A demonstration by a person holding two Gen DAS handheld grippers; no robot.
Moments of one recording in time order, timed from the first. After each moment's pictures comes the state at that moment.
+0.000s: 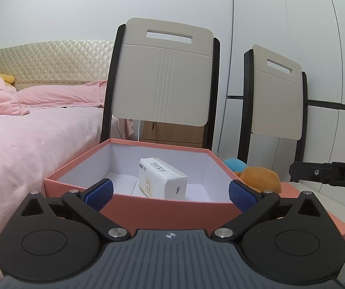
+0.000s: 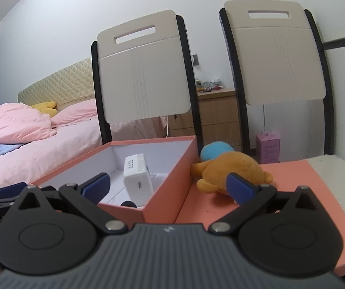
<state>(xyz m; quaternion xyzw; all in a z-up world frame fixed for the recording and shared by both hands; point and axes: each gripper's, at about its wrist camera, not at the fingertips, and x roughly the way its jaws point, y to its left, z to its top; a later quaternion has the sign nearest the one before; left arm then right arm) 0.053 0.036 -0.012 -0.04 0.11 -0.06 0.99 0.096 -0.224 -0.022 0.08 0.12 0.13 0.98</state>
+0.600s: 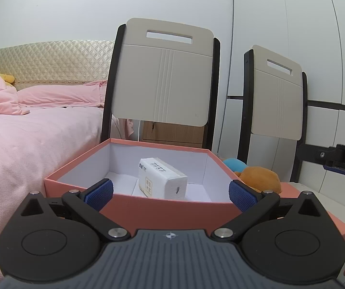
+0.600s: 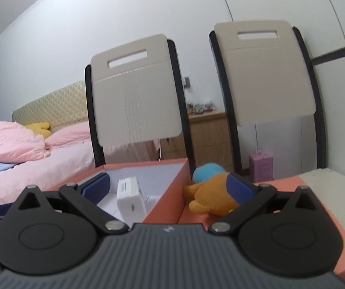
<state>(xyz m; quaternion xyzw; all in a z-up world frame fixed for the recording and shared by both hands) 0.052 0.036 -0.012 -0.04 0.11 -0.06 0.99 0.092 -0.231 -0.020 0.10 0.06 0.11 0.99</state>
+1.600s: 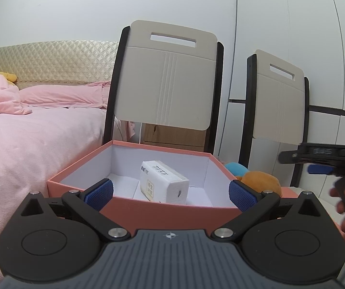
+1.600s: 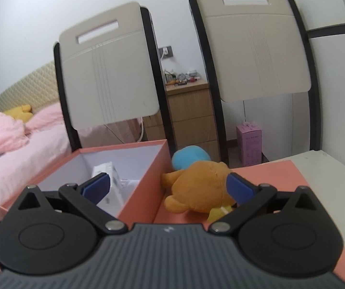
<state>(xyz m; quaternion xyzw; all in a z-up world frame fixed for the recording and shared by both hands) 0.053 0.041 -0.008 -0.05 0.11 -0.06 0.99 0.174 -0.249 -0.010 0.09 0.17 0.08 0.98</state>
